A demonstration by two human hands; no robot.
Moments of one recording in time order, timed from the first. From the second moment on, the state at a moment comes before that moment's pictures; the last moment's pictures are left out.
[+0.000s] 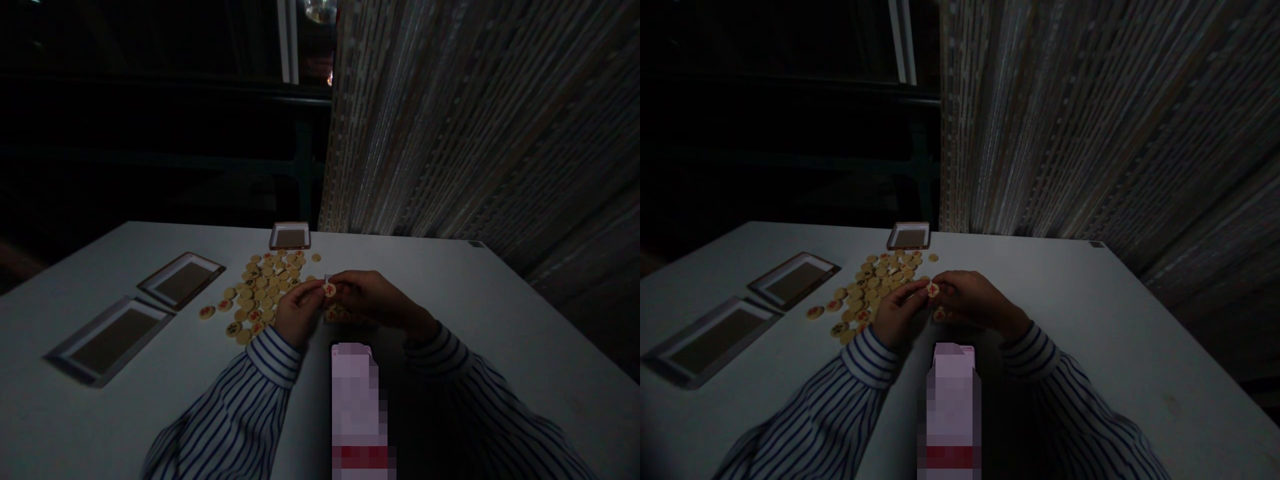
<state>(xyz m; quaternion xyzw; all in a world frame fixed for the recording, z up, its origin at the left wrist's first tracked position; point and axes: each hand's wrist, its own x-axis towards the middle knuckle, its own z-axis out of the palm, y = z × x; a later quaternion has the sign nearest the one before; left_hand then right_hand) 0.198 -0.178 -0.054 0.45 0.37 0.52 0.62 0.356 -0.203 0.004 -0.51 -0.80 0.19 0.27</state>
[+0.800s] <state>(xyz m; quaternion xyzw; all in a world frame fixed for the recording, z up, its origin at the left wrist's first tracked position) 0.200 -0.181 -0.048 0.44 0.38 0.52 0.63 0.356 -0.203 0.003 -0.49 -0.84 0.07 0.20</state>
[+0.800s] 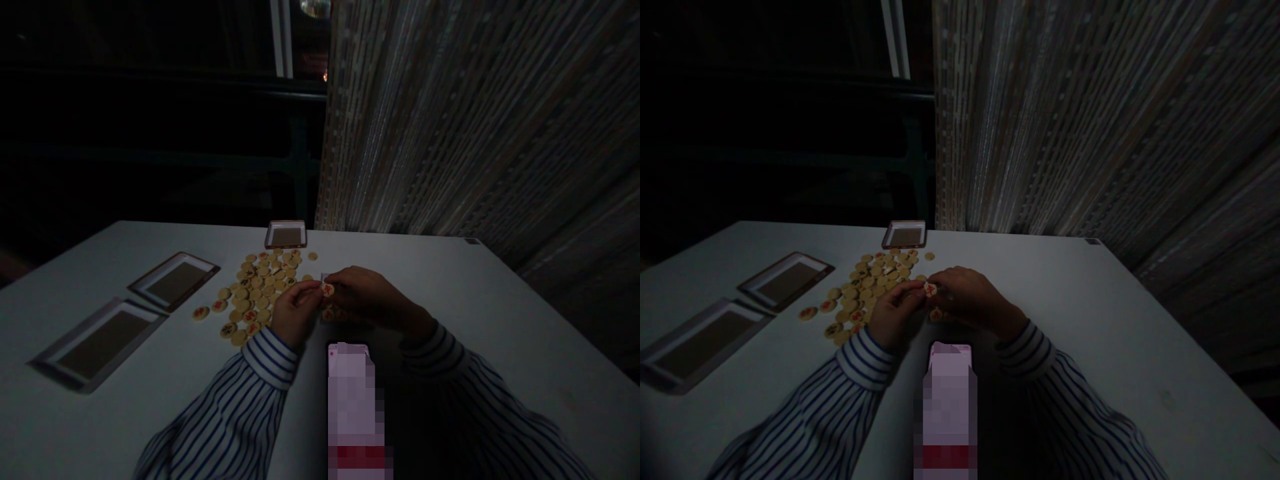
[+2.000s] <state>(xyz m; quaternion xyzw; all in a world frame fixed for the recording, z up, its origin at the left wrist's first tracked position) 0.196 -0.170 -0.092 0.73 0.42 0.43 0.32 0.385 -0.203 0.013 -0.56 -0.82 0.02 0.13</state>
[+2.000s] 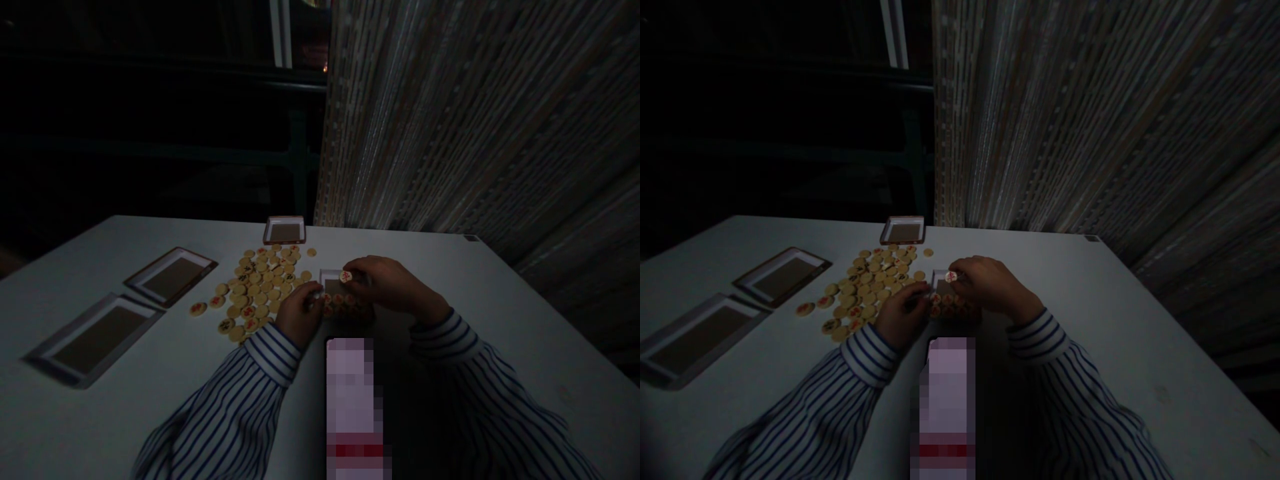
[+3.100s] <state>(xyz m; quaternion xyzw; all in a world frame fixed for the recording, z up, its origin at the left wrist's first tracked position) 0.194 -0.173 -0.092 0.77 0.40 0.39 0.31 0.408 -0.202 0.009 -0.61 -0.79 0.00 0.03</state>
